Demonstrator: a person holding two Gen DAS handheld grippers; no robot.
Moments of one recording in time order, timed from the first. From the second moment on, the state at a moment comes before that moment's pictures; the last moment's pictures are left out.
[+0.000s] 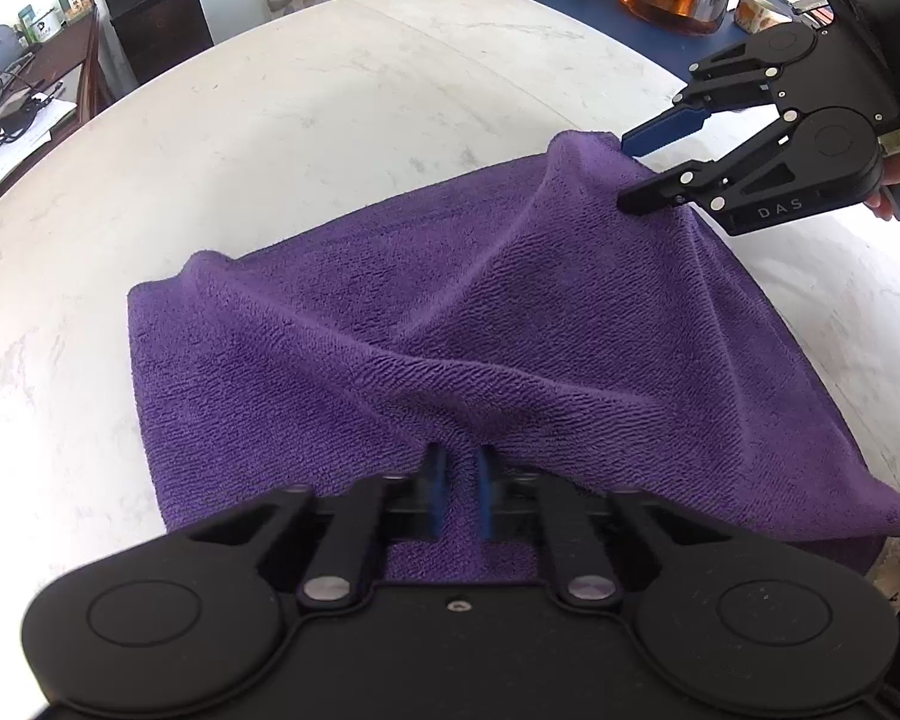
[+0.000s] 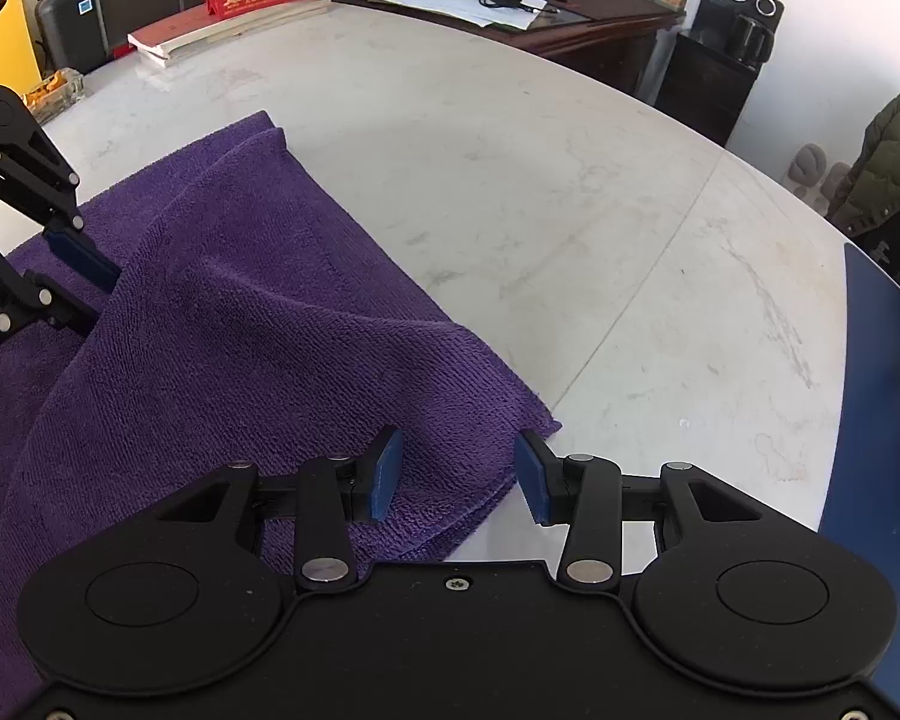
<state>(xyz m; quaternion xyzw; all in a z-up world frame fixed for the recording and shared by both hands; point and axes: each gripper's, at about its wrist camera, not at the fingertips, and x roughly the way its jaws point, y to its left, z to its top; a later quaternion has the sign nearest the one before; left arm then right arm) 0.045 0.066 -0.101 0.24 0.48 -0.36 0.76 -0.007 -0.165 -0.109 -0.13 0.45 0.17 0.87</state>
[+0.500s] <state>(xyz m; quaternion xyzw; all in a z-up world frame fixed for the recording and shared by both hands) 0.031 0.098 -0.095 0.26 0.52 -0.33 0.74 -0.005 -0.164 -0.108 -0.15 0.45 0.18 0.86</state>
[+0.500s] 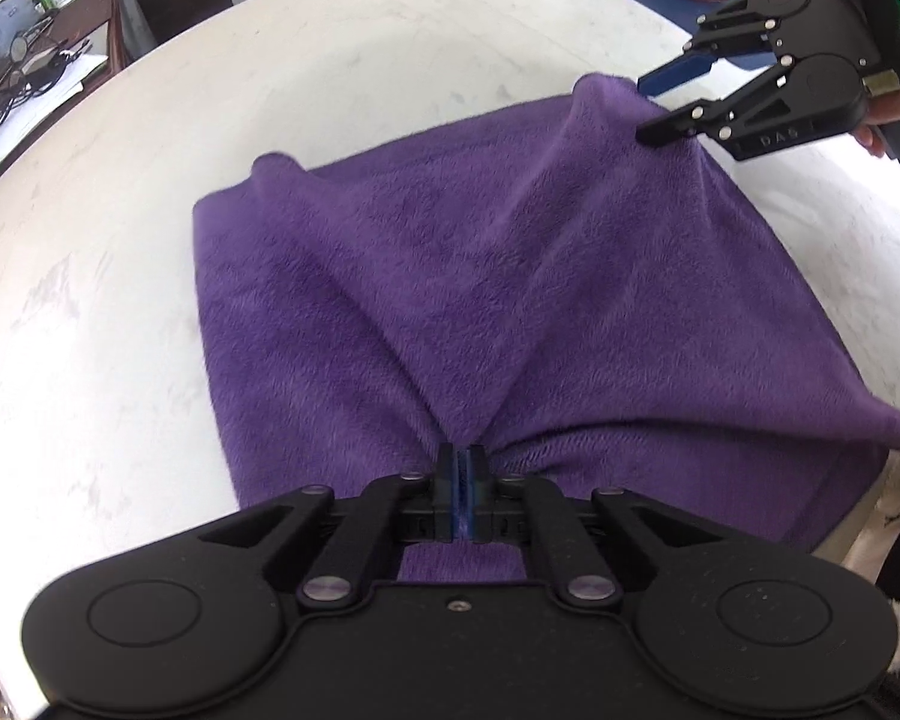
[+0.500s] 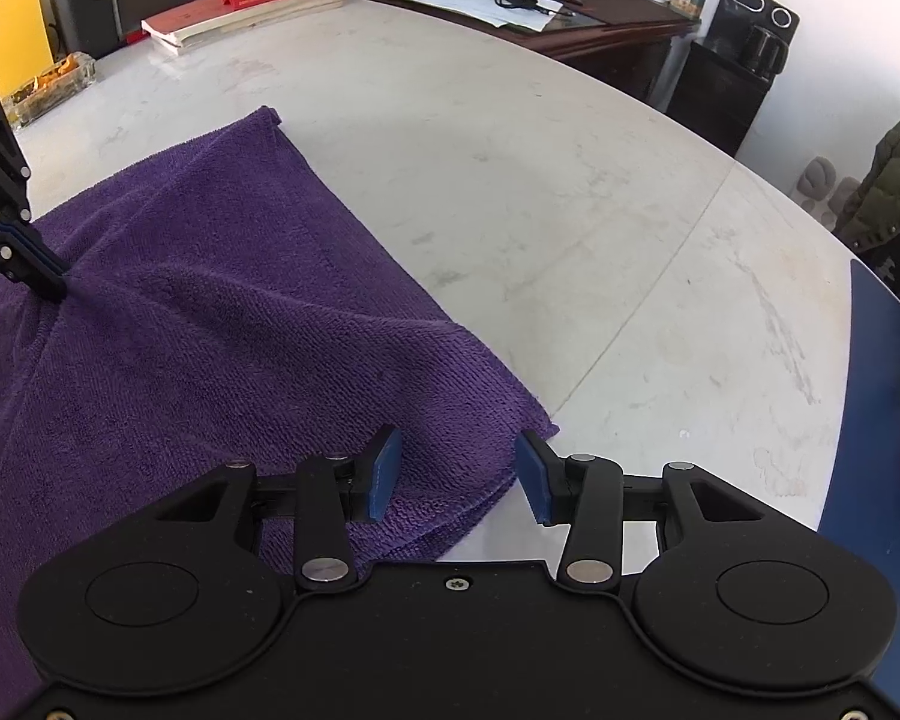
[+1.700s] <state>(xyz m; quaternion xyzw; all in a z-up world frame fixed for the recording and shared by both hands) 0.075 0.116 -0.096 0.30 0.49 -0.21 0.79 -0.002 -0.164 -0.109 -0.15 0.45 0.18 0.86</state>
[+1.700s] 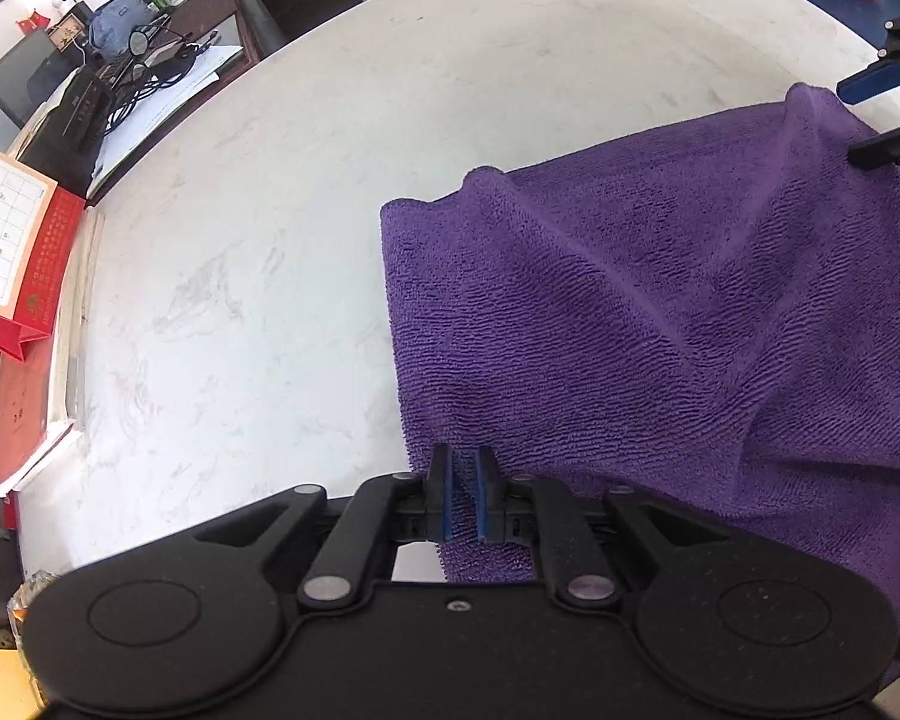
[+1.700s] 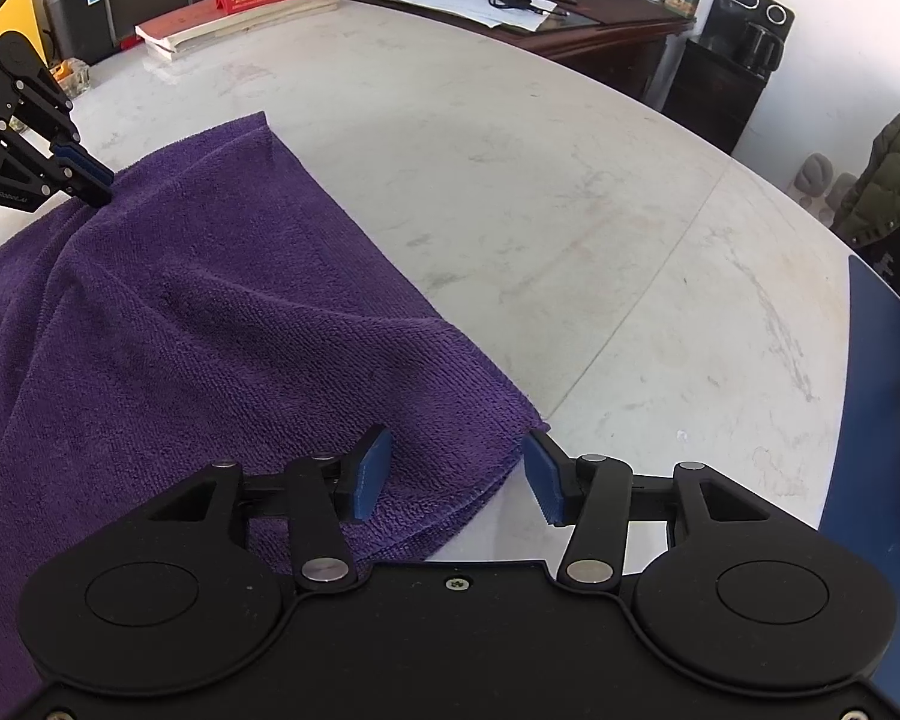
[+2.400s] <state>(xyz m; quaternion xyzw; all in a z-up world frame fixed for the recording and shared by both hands) 0.079 0.143 -0.057 0.16 0.46 -0.21 0.85 0.023 -0.141 -0.078 -0.21 0.44 0.19 0.85</state>
